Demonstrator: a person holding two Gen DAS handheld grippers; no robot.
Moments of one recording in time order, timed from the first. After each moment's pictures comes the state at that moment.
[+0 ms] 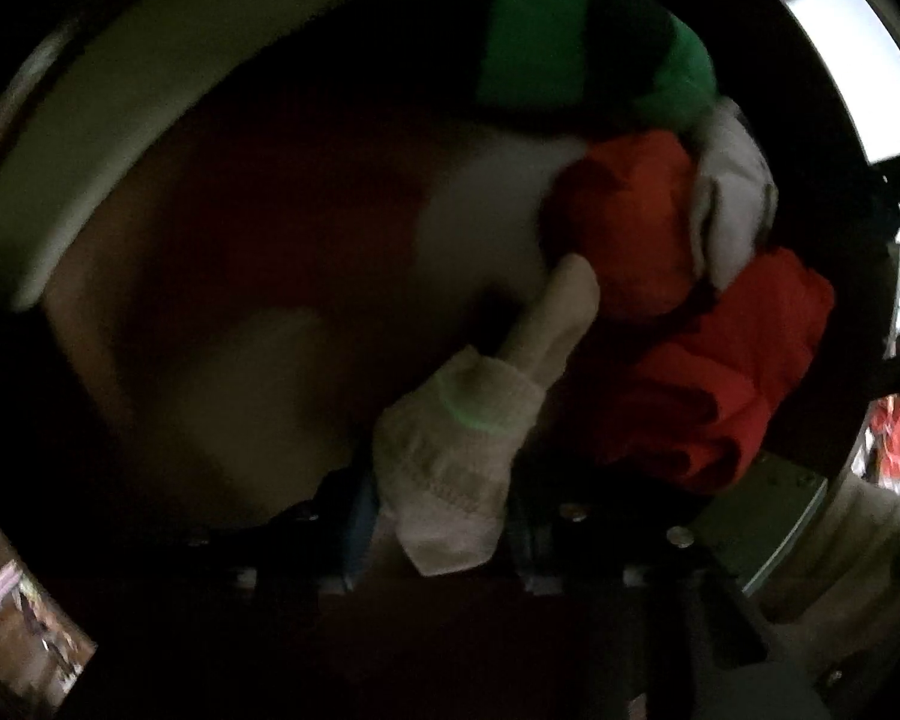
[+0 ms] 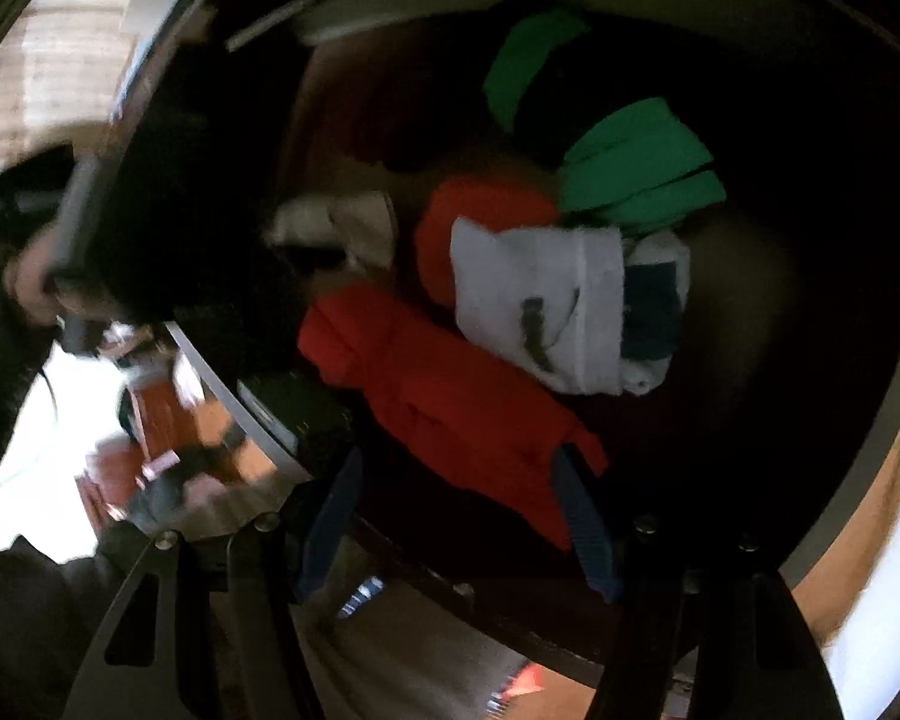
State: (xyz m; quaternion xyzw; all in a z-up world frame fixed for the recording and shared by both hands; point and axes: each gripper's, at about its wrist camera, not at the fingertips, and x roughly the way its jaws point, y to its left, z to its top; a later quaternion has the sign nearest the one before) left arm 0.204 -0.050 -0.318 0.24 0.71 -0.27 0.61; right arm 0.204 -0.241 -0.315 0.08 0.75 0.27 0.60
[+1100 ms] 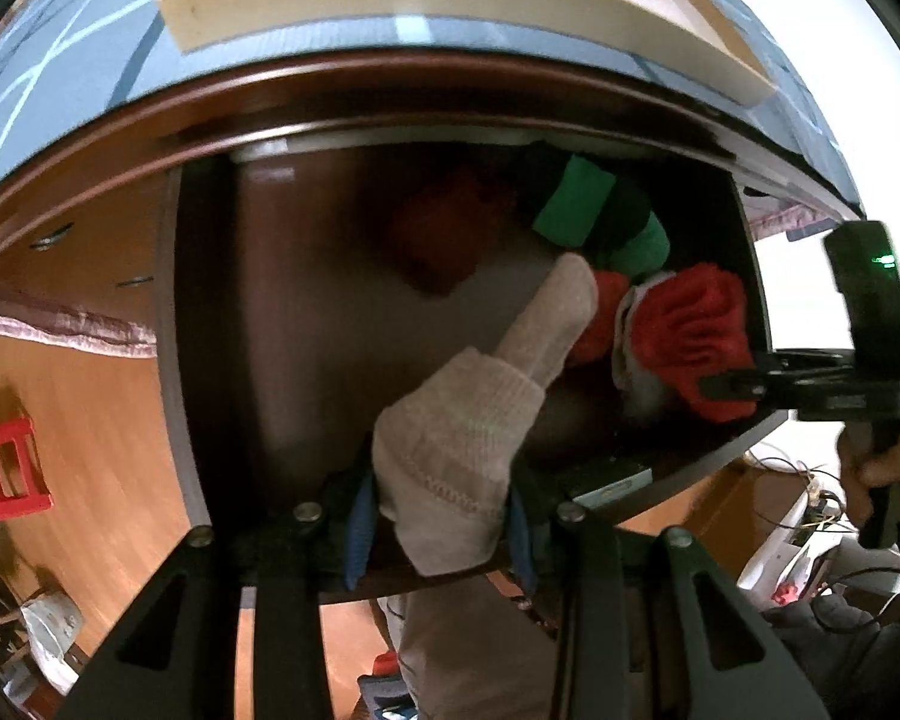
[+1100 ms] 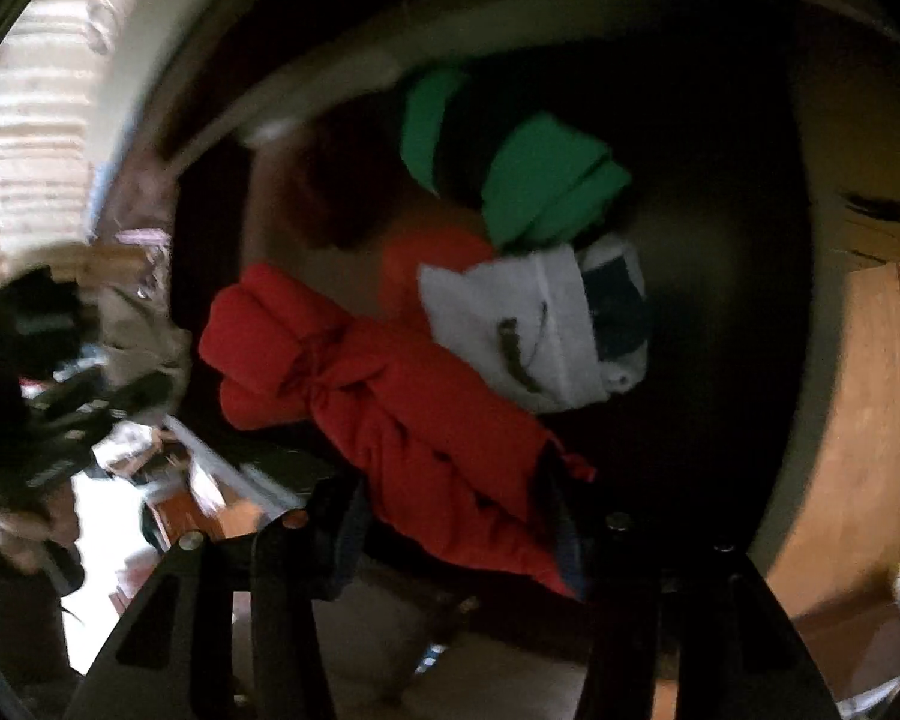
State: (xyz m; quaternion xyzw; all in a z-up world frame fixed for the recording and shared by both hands) left arm 0.152 0.030 -0.213 0.02 0.67 -0.16 0.72; right arm 0.194 -0.278 -0.303 0.21 0.71 0.18 0.65
